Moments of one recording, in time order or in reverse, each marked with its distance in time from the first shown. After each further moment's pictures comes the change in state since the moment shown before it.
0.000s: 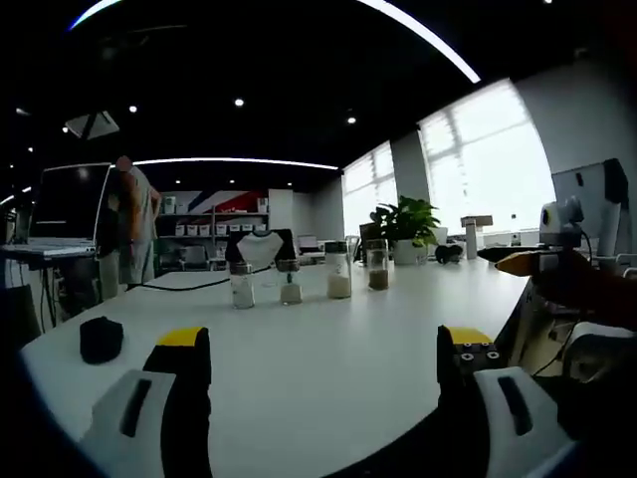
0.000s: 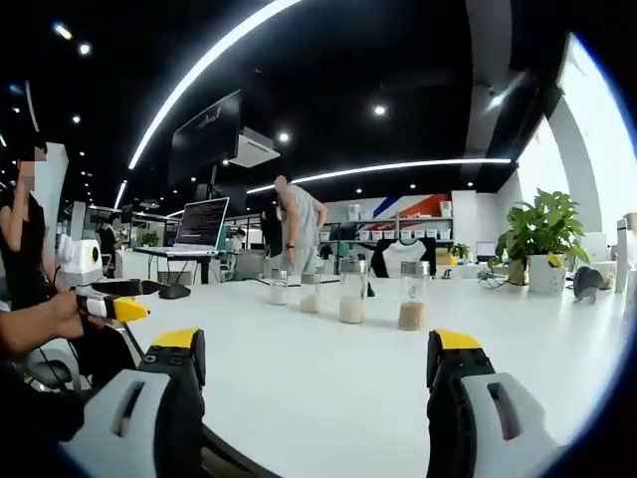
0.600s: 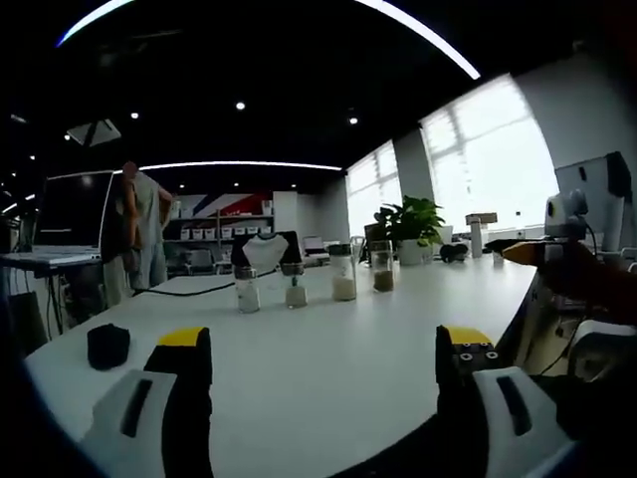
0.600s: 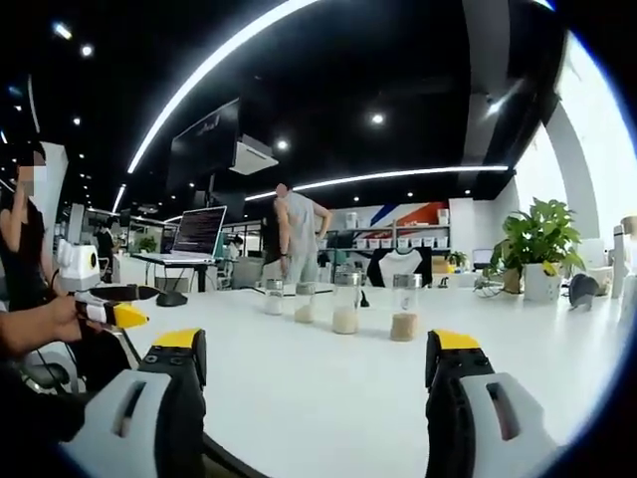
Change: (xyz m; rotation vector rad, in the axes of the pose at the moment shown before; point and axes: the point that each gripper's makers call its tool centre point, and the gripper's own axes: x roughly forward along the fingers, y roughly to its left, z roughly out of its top) left arm -0.001 0.002 0.006 0.023 -0.006 0.028; right arm -0.007 -0.008 0.015 -0.008 -0.037 -0.013
